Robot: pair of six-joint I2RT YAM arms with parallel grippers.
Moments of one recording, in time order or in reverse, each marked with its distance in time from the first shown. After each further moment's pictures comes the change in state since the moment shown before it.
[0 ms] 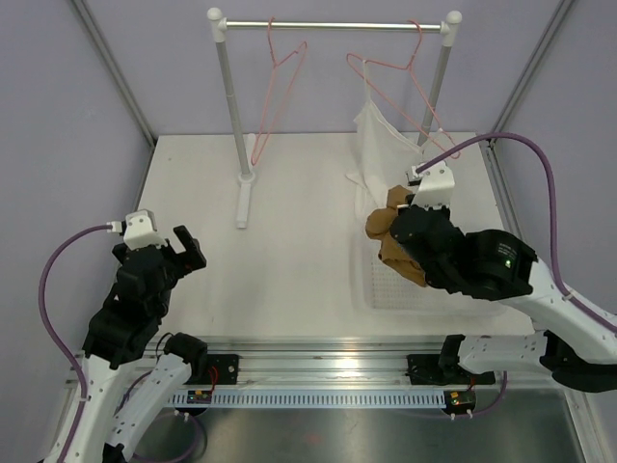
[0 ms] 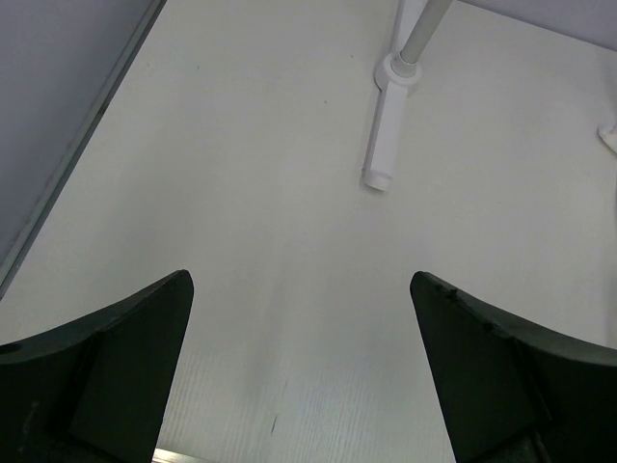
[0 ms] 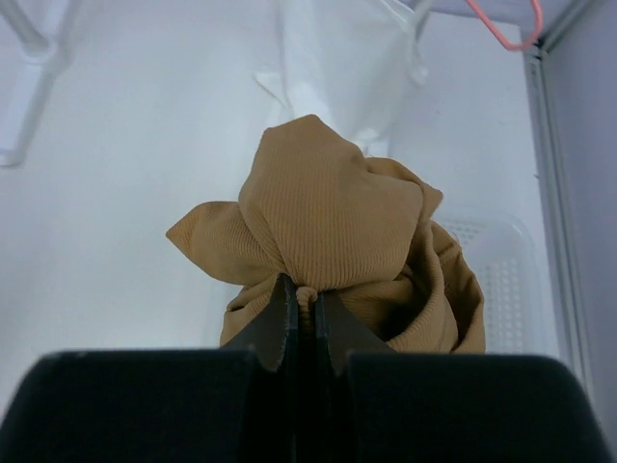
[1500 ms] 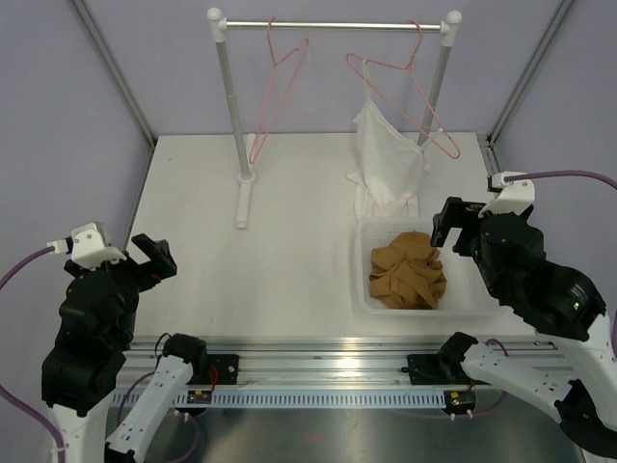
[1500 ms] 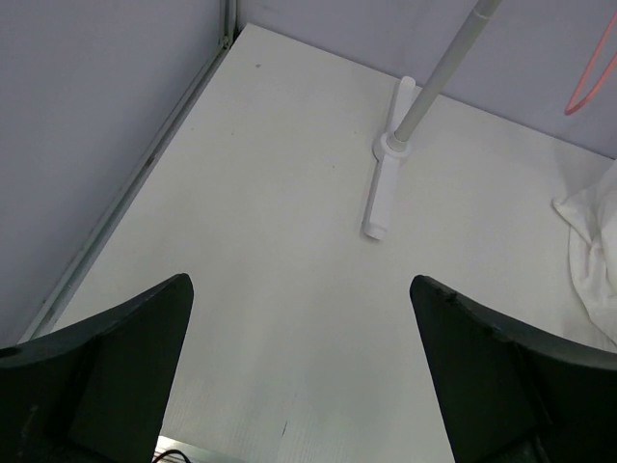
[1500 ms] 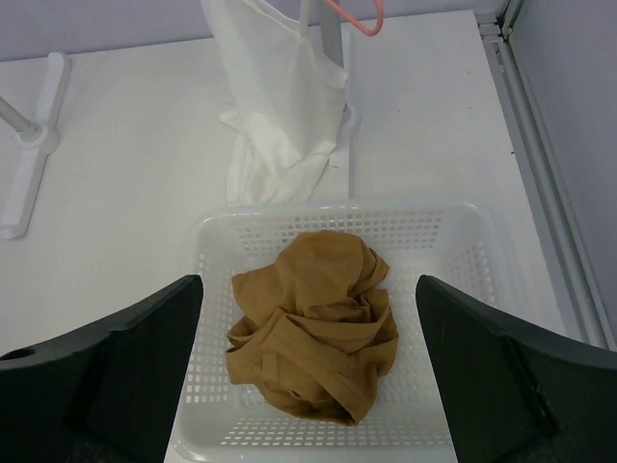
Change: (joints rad) left arm 0.106 -0.043 0.261 -0.153 0.041 0.045; right arm -0.382 -0.320 -0.218 0.158 -0.232 -0.127
